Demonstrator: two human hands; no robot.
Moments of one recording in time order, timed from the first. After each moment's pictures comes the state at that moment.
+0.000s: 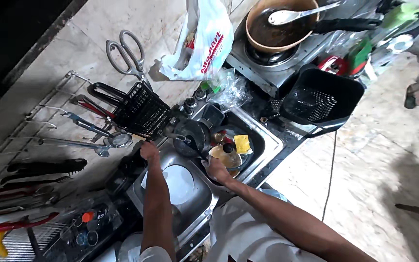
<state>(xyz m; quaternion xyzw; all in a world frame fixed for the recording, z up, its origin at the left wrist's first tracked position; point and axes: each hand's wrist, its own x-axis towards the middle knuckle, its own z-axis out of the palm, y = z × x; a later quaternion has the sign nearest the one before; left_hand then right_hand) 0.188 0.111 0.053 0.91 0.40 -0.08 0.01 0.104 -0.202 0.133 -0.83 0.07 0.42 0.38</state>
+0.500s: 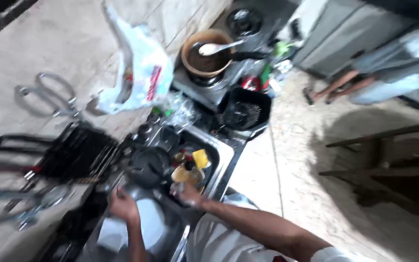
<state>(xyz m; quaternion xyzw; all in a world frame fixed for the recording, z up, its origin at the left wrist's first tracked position) 0.102 0.005 0.105 0.92 0.26 0.10 0.26 0.077 -0.250 0.125 -0.72 0.04 0.38 0.58</state>
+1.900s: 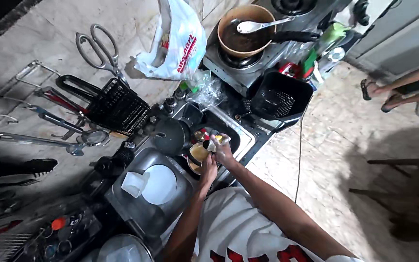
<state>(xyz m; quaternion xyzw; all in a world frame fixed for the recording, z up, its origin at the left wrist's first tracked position) 0.050 -0.210 0.089 0.84 0.09 -0.22 0.49 0.112 -0.303 0.060 -0.61 0.27 0.09 0.74</state>
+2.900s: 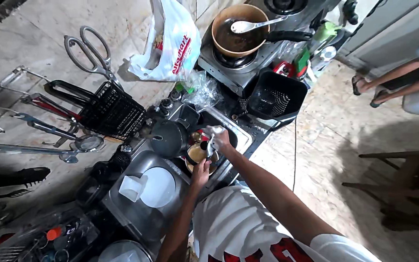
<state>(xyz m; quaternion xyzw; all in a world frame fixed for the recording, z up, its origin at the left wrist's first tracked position) 0.044 -0.168 0.090 0.85 0.03 -0.26 0.46 0.162 -0.324 0.045 -0.71 0.22 0.10 0.66</state>
